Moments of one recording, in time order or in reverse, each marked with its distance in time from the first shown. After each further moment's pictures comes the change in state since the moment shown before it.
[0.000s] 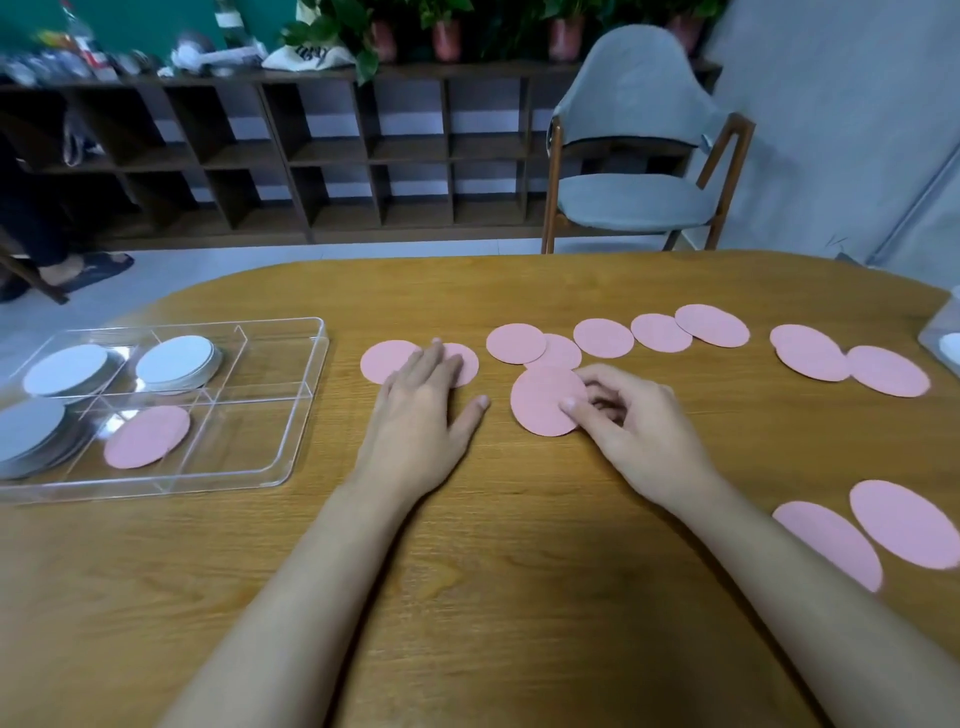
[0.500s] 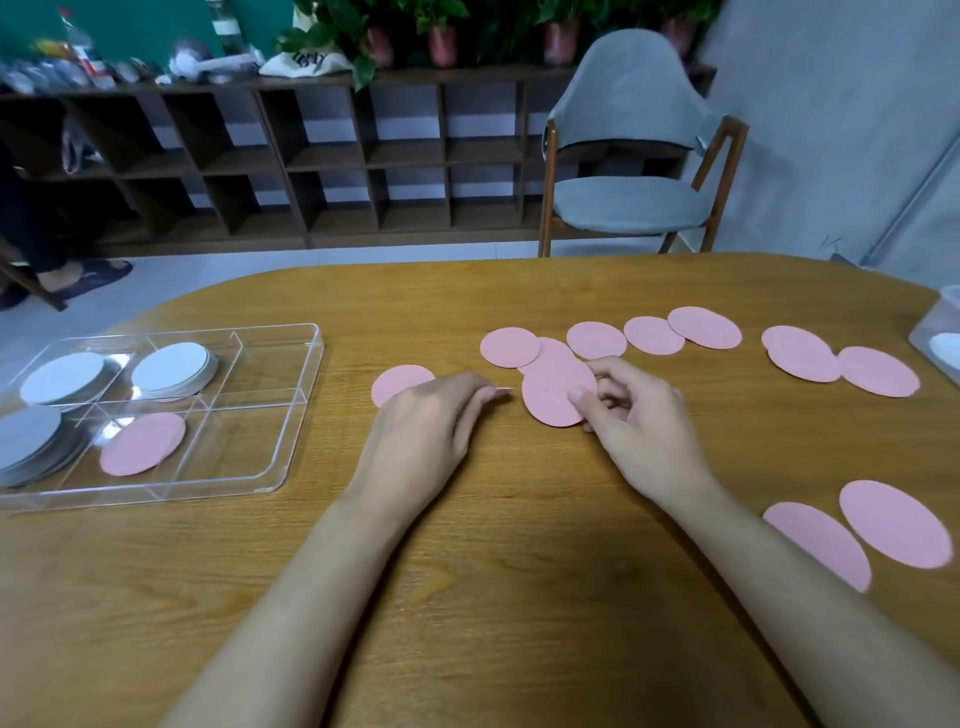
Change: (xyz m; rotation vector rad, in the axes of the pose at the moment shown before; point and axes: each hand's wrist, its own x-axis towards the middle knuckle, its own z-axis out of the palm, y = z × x) left_hand -0.011 0.016 -0.009 -0.112 0.158 0.279; right_hand 0.002 0.000 -0.001 0.035 0.153 0.093
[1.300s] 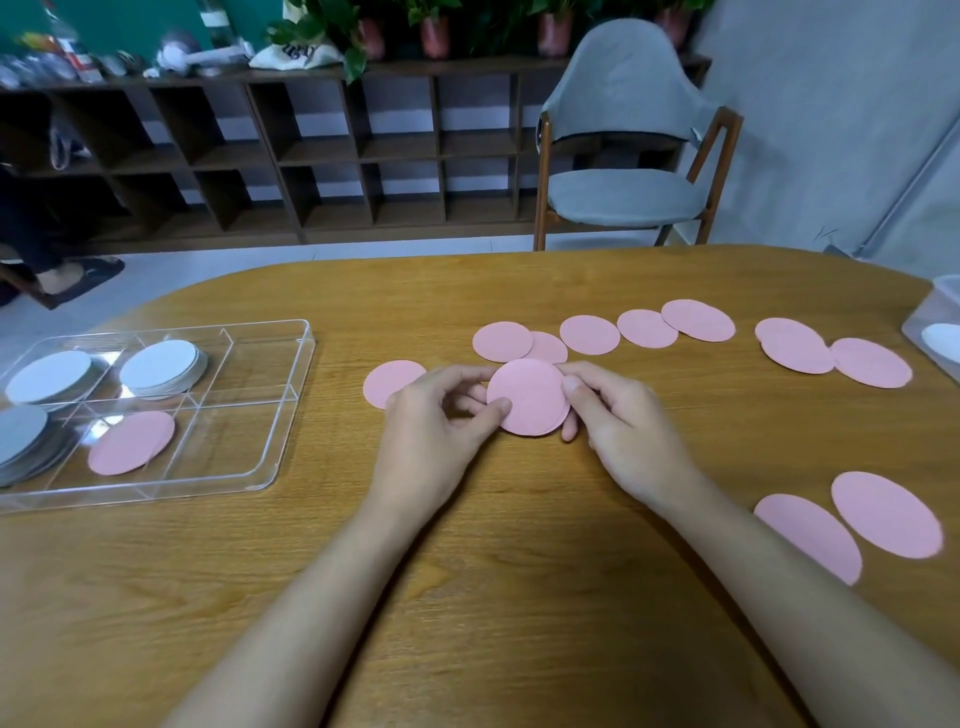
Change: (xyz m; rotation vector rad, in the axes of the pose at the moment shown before) left_hand -0.002 0.021 0.011 -0.554 0.050 -0.368; right_hand -0.005 -0.012 0.001 0.002 -0.147 0.005
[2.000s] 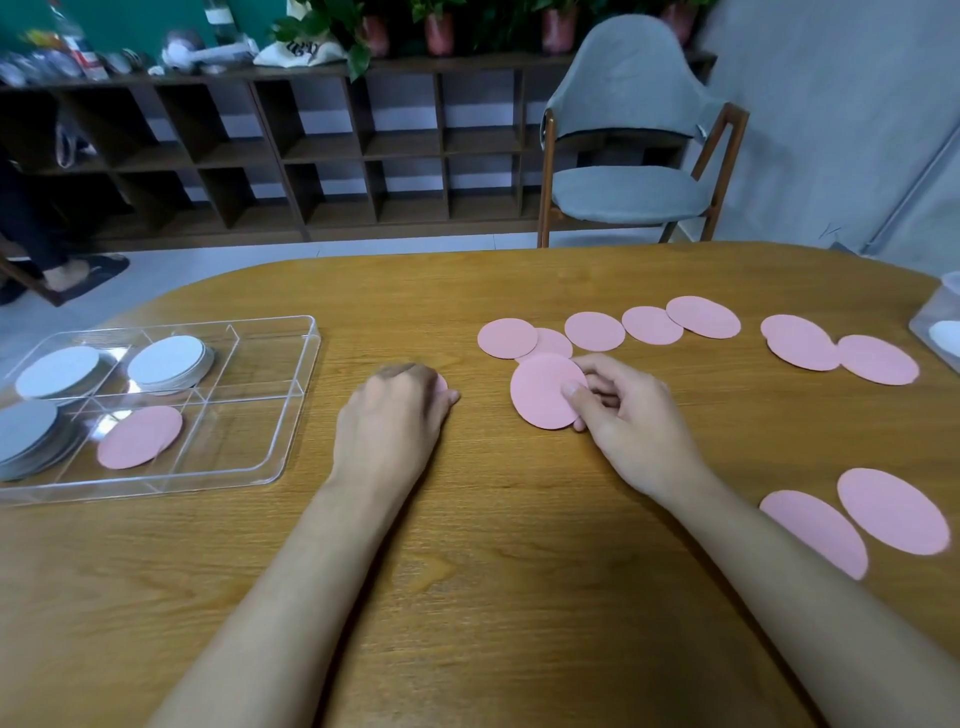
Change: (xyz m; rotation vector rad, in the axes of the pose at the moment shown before) left_hand 0.013 -0.017 -0.031 0.787 0.039 0.042; right_hand 0.003 0.008 0.001 -0.011 0.068 -0.015
